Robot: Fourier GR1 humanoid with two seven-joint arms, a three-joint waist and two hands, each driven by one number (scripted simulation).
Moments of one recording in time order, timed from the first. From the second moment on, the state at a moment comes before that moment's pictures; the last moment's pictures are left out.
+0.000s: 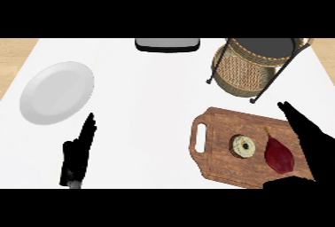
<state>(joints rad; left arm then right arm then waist) 0.04 0.24 -0.25 -1.37 0.12 0.34 0.00 -0.03 -0.75 0.39 -2.11 0.41 -0.03 0.88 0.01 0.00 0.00</state>
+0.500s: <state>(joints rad) 0.05 0.22 -0.23 -1.36 0.10 0.32 -0.02 -0.13 -0.60 0.49 -1.98 0.54 0.12 0.99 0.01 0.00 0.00</state>
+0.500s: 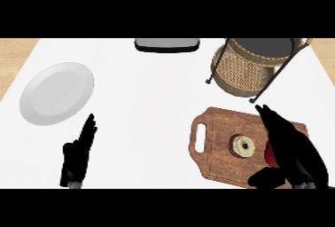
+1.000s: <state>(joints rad) 0.06 0.20 -0.20 -1.38 0.07 0.31 0.01 -0.18 -0.47 0.48 -1.87 0.60 0.23 0.99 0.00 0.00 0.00</state>
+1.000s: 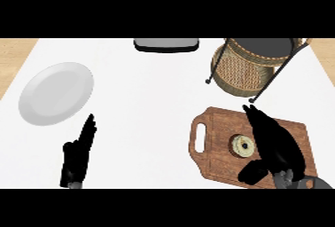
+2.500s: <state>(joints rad) 0.08 0.16 -0.14 -1.38 0.01 0.25 0.00 -0.15 -0.29 0.36 -1.63 0.69 0.41 0.91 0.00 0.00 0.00</state>
